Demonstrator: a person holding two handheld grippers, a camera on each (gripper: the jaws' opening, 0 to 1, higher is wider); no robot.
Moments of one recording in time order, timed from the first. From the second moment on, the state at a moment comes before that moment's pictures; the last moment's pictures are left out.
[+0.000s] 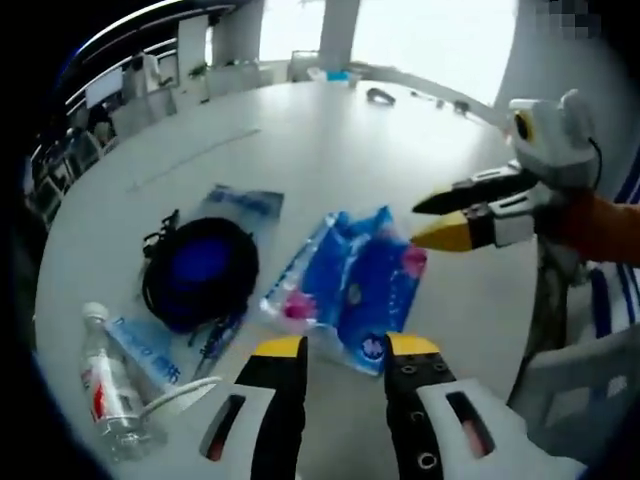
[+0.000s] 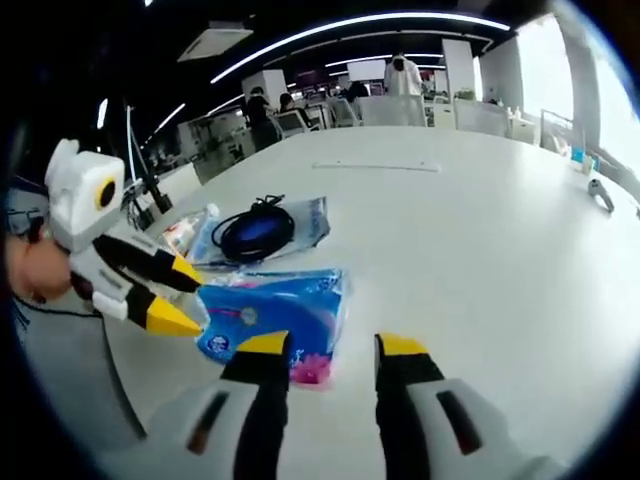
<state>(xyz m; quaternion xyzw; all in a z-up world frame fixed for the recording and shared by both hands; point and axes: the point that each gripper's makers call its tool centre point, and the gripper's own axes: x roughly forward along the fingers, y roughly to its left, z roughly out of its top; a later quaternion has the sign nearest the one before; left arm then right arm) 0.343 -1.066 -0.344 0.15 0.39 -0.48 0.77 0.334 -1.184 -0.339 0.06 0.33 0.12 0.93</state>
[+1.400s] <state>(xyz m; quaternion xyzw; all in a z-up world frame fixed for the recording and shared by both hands) 0.346 -1.065 -0.354 0.15 0.41 -0.47 0.77 0.332 -1.188 -0.344 0.05 0.33 0.11 0.94</state>
